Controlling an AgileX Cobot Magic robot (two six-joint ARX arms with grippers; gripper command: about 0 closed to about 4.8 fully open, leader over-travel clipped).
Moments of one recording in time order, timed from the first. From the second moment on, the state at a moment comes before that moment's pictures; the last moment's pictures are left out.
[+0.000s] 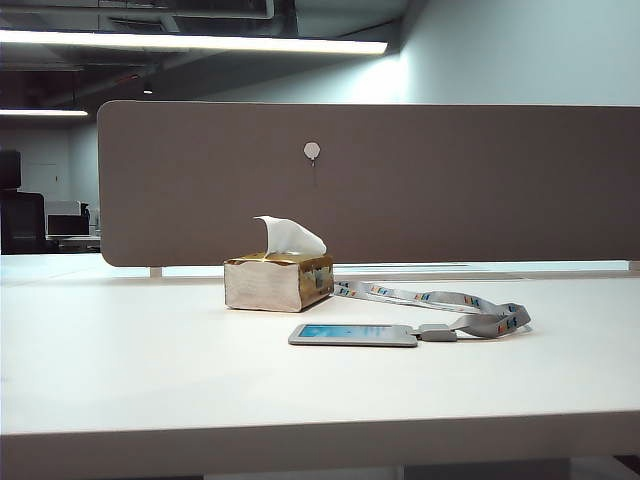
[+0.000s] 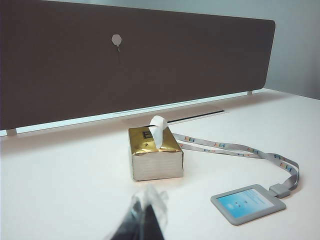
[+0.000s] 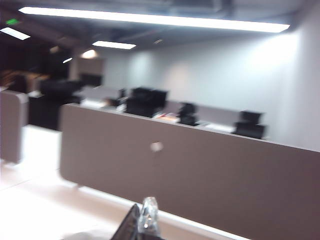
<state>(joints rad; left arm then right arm) 0.00 0.00 0.01 0.16 0.49 -0.04 0.06 0.36 0.58 0.18 -0.36 -0.03</state>
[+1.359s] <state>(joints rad) 0.00 0.00 0.01 0.15 0.50 -0.09 0.64 1.95 1.18 0.70 -0.07 -0.03</state>
